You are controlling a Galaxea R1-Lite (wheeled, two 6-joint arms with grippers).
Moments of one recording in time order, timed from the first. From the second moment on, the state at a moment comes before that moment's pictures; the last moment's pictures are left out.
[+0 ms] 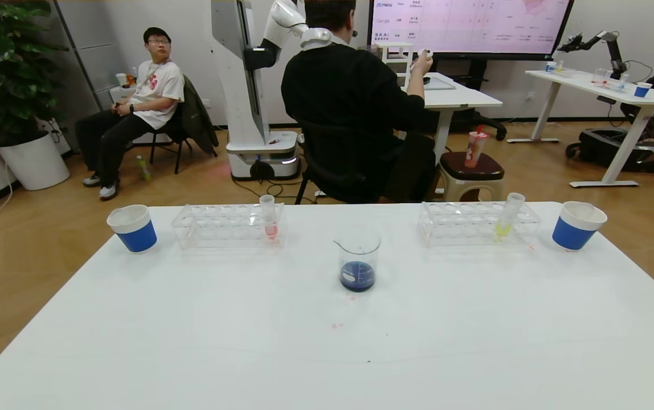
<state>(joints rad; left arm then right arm) -0.01 0.63 -0.71 -0.04 0.04 0.12 0.00 0.00 0.00 0.00 0.01 -0.06</state>
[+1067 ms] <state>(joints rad) 0.00 0.00 -0.12 -0.09 -0.04 0.12 -0.01 0.00 0.00 0.00 0.00 -0.02</state>
